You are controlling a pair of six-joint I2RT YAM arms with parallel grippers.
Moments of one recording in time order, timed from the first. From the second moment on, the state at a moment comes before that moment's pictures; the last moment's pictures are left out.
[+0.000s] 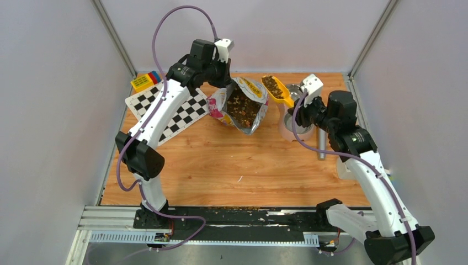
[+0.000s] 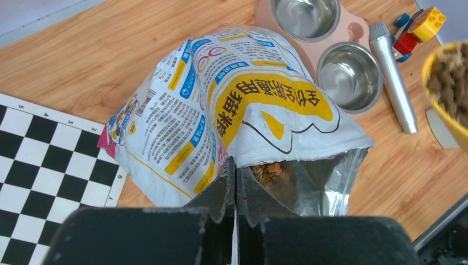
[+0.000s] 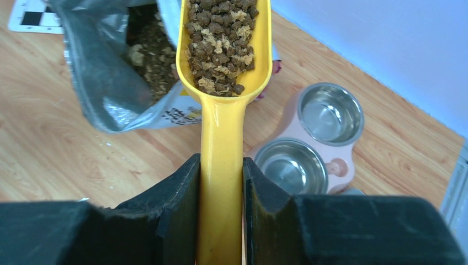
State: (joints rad) left arm -0.48 1.83 2.02 -0.77 0.19 -0.11; right arm 0.34 0.99 1.14 -0.47 -0.27 -0.23
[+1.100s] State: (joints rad) left arm -0.46 1.85 2.06 -0.78 0.21 -0.13; right arm -0.06 1.49 1.17 -0.38 -0.22 -0.53
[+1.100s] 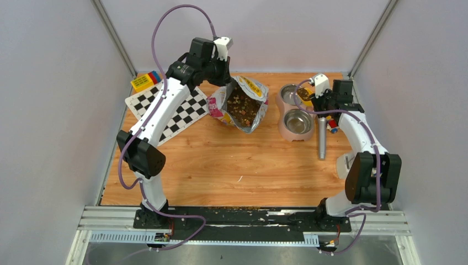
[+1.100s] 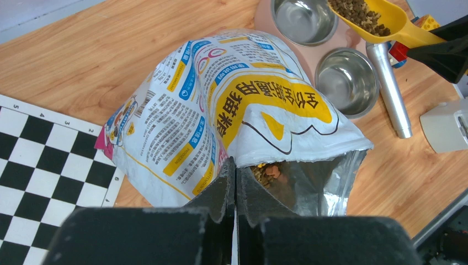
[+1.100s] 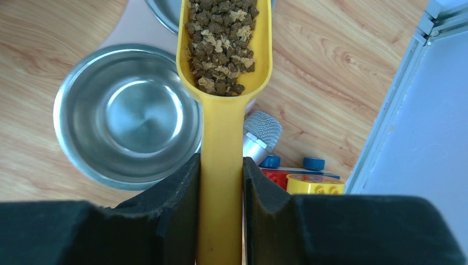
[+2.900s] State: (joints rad) left arm -0.46 1.85 2.06 -0.77 0.21 -0.13; right arm 0.33 1.76 1.29 -0.30 0.63 -1.28
